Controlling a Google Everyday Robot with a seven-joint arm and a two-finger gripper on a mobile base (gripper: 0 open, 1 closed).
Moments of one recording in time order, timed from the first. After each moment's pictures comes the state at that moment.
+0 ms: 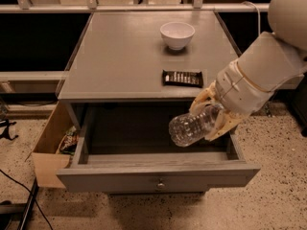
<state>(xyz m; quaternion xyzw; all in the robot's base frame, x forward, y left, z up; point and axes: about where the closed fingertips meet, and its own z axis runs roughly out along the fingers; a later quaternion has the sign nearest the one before) 0.437 -0.116 0.872 -0.86 0.47 0.06 0.20</state>
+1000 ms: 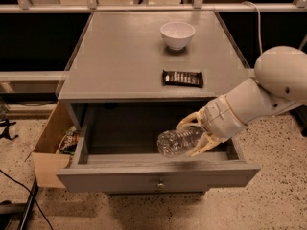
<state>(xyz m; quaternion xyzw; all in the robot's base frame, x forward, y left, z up) 0.448 -0.091 0.785 -0.82 0.47 0.15 0.29</state>
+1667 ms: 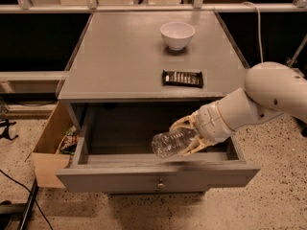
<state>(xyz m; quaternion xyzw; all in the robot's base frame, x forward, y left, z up) 0.468 -0.077 0.759 -0.82 0.45 0.13 0.33</state>
